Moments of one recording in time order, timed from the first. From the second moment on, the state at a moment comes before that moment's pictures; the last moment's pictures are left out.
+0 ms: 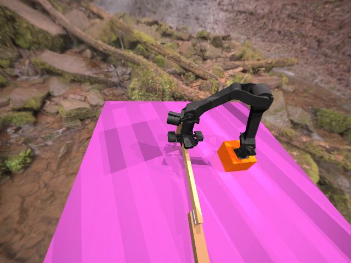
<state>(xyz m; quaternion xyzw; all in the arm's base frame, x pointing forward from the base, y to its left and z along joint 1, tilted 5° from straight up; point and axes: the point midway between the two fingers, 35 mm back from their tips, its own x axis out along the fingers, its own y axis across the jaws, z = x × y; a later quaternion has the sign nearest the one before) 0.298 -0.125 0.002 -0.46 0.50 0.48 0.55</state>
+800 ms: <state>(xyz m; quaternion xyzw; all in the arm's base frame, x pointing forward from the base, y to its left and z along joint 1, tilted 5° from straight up) 0.298 -0.129 0.001 -0.46 0.50 0.48 0.55</state>
